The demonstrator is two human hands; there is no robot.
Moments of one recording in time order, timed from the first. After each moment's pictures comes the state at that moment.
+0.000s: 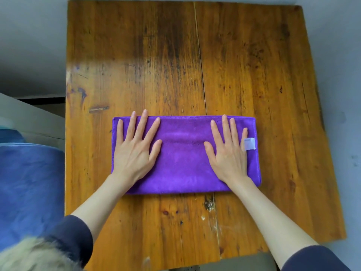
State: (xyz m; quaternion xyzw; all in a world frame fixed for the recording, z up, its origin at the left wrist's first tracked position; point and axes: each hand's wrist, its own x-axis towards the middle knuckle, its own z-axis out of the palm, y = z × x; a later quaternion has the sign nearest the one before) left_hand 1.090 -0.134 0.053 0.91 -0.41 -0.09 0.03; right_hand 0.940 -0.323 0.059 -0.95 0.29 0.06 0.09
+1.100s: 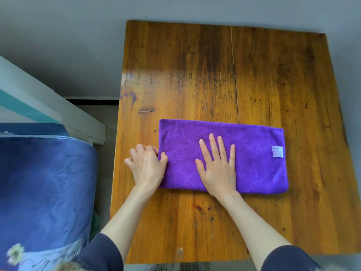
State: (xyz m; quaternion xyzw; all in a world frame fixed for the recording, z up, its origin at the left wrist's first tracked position) left_hand 1.083 -0.079 0.085 0.97 -0.07 -0.18 0.17; right_hand 0.970 -0.222 0.059 -0.97 0.23 0.08 0.07
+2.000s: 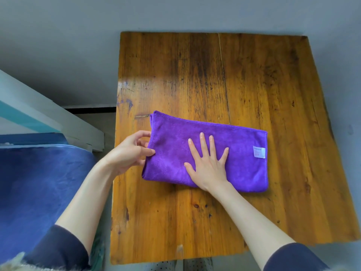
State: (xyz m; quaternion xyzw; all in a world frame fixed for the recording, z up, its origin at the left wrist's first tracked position) left_hand 1.149 -0.061 0.142 0.69 0.01 -0.54 0.49; right_hand 0.989 -0.214 0.082 -0.95 0.23 0.21 0.10
